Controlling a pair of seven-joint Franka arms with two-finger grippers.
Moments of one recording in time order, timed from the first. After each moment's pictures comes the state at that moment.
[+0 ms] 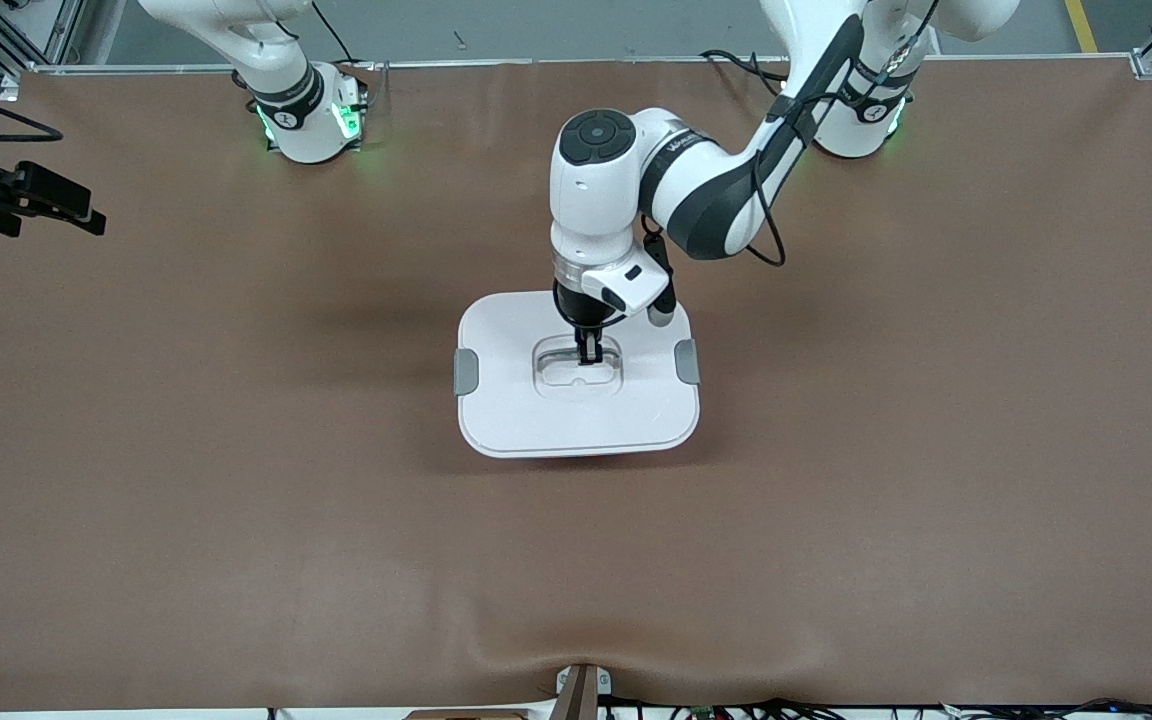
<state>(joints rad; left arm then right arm) -0.77 0.53 -0.05 -1.50 0.21 2.23 -2.55 0.05 0.00 -0.08 -1.47 0.07 1.34 0.00</state>
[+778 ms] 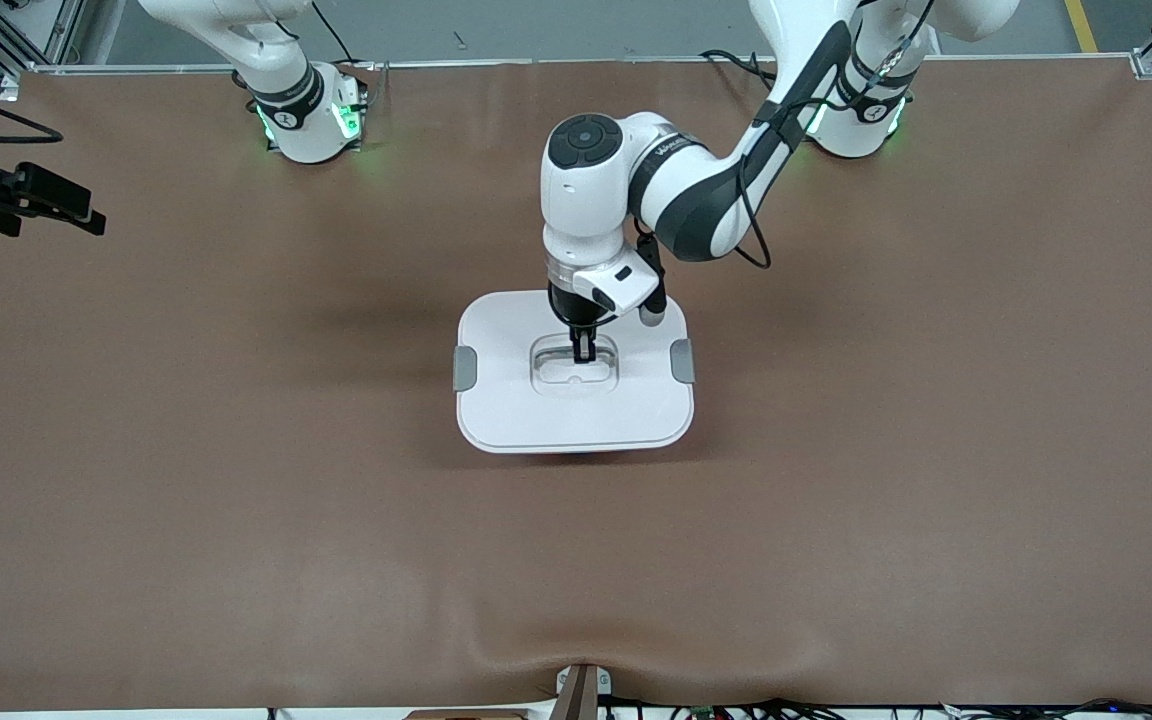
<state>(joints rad) -0.79 0.55 -0.05 -1.50 0.23 2.23 -2.57 0.05 0.01 -0.08 -1.47 0.07 1.34 0.00</state>
